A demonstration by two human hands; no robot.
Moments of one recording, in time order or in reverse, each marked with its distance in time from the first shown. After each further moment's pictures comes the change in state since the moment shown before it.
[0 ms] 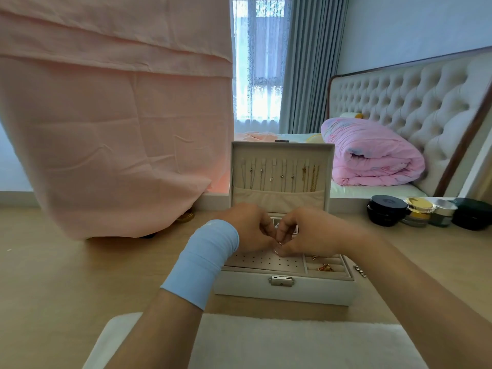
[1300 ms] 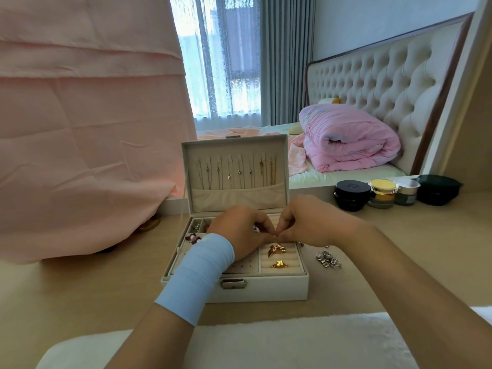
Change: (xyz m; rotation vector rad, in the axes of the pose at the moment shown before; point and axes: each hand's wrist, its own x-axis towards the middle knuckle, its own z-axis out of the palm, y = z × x) left_hand 0.033 0.051 0.044 -0.073 0.133 0.126; right_hand -0.024 0.072 -0.025 0.035 0.077 0.052
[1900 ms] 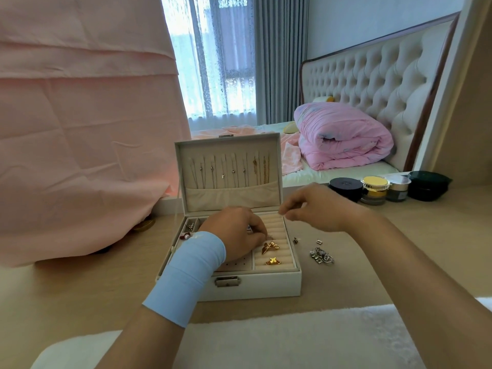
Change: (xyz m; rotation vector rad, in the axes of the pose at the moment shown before) left_hand -0.002 0.001 -0.003 0.139 -0.075 0.026; right_hand -0.004 0.027 -0.017 0.181 0.101 0.046
